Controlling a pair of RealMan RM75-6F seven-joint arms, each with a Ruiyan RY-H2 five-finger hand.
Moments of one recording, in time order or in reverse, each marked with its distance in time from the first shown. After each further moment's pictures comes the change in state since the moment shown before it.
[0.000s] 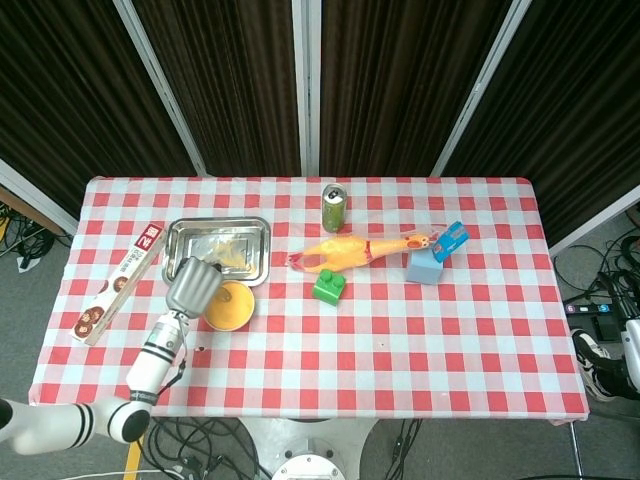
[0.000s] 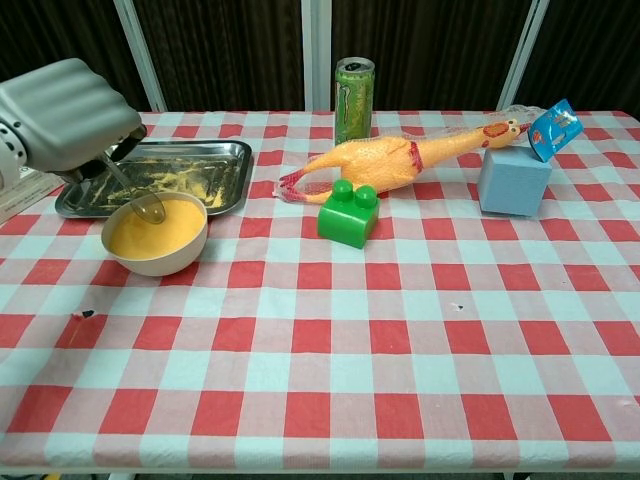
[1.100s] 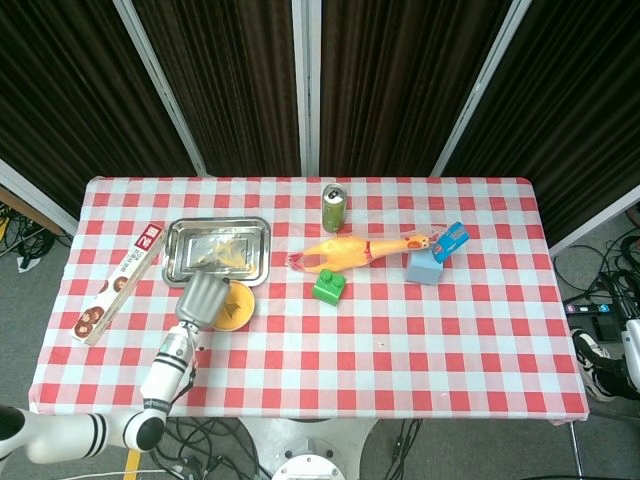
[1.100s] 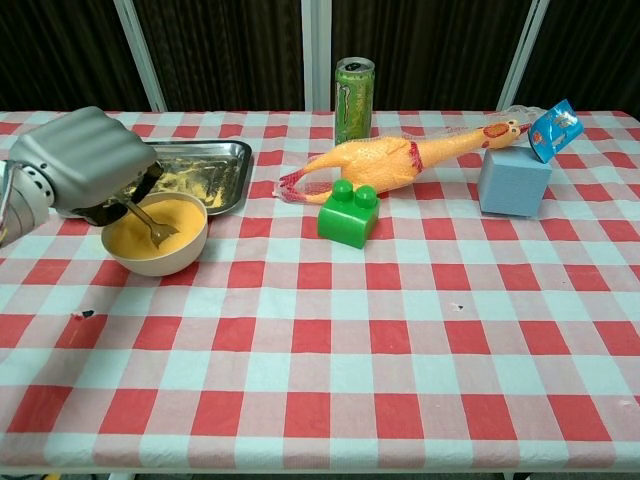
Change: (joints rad) left arm 0.050 -0.056 -0.058 -0.025 -0.065 -0.063 -0.106; right arm -0.002 -0.005 0.003 0.004 0.007 -0.005 0.003
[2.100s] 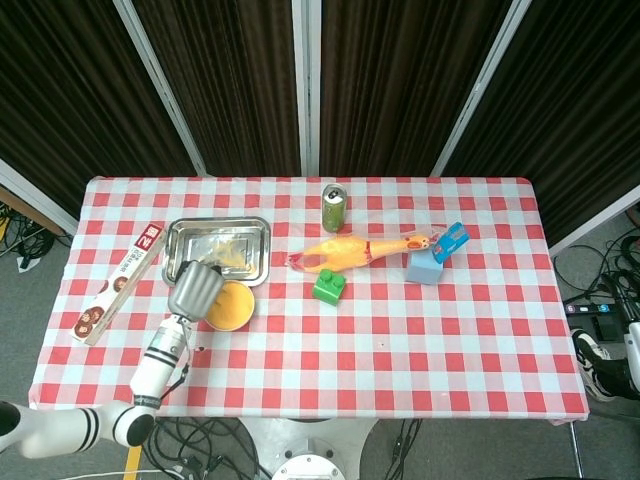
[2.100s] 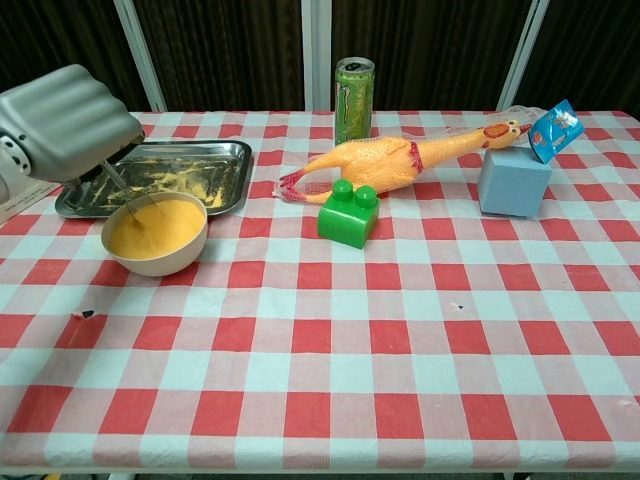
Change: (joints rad) left arm -0.025 0.010 0.066 0.062 0.106 0.091 0.189; right arm -0.012 0.005 -0.002 -0.008 -0.006 0.017 -0.003
